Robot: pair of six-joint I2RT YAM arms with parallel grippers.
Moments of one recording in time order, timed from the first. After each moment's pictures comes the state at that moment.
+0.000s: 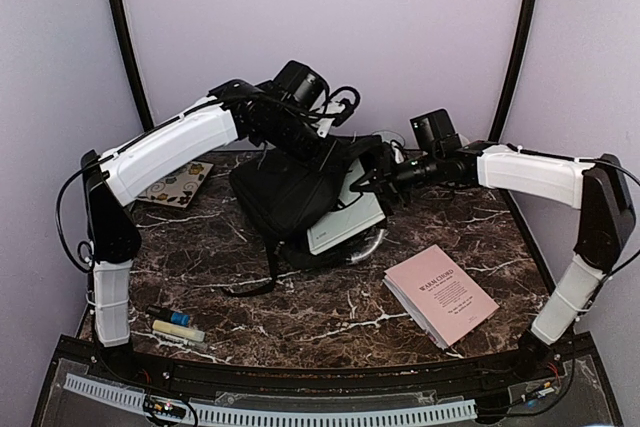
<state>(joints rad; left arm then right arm) -0.85 2.07 2.20 -0.97 0.08 -0.15 0.58 1.64 1.24 -0.27 -0.69 0.95</state>
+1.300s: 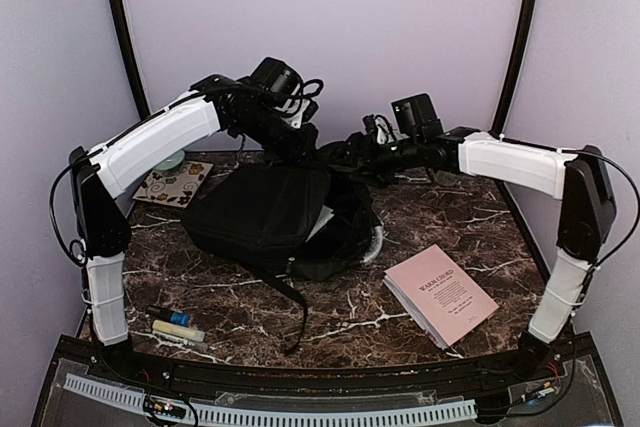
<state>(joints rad) -0.74 2.00 2.14 -1.01 0.22 -0.47 0.62 1.80 1.46 -0.22 -0.50 0.78</state>
